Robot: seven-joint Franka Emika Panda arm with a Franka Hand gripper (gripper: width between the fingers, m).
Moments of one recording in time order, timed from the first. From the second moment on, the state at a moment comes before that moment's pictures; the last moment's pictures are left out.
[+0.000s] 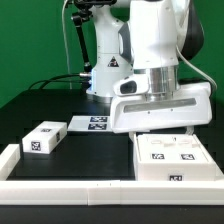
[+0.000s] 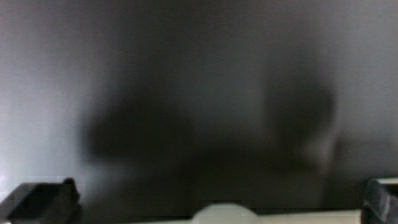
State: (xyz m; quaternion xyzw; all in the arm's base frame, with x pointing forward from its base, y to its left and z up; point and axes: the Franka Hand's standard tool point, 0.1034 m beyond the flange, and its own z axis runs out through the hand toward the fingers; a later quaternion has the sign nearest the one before) arm 0.498 0.087 0.008 -1.00 -0.01 -0.07 0.05
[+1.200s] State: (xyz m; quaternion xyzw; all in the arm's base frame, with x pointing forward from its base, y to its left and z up) arm 0.501 0.086 0.005 -0.99 -0.05 -0.08 0.05
